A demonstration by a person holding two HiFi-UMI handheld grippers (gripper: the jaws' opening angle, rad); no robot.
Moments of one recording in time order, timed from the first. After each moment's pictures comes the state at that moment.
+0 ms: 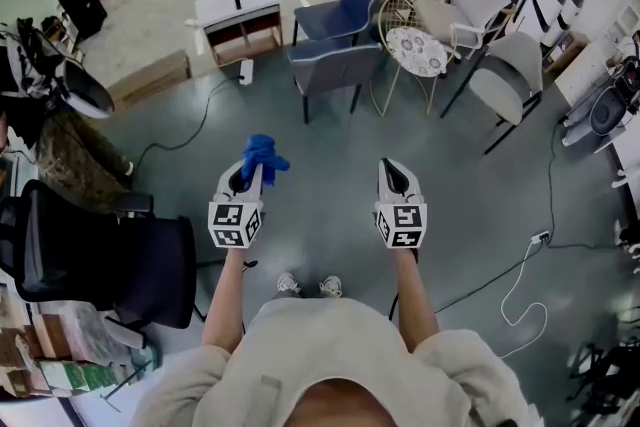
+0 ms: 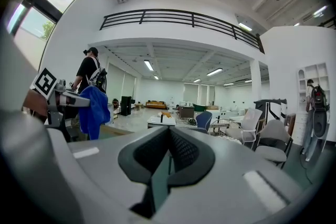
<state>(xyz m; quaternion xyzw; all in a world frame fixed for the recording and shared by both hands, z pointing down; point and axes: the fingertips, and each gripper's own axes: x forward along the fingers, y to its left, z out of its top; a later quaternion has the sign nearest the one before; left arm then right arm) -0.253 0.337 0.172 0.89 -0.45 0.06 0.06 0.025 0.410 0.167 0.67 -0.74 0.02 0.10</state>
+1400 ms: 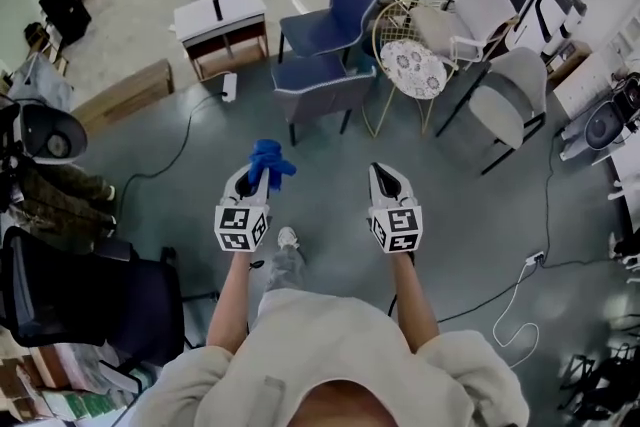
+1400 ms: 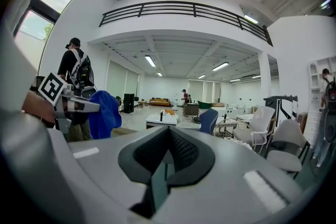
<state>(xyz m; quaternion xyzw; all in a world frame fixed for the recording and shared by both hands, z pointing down) -0.144 0.135 0.220 0.90 -0.43 0.05 0.09 0.094 0.207 0.203 0.64 -0.76 0.03 0.11</state>
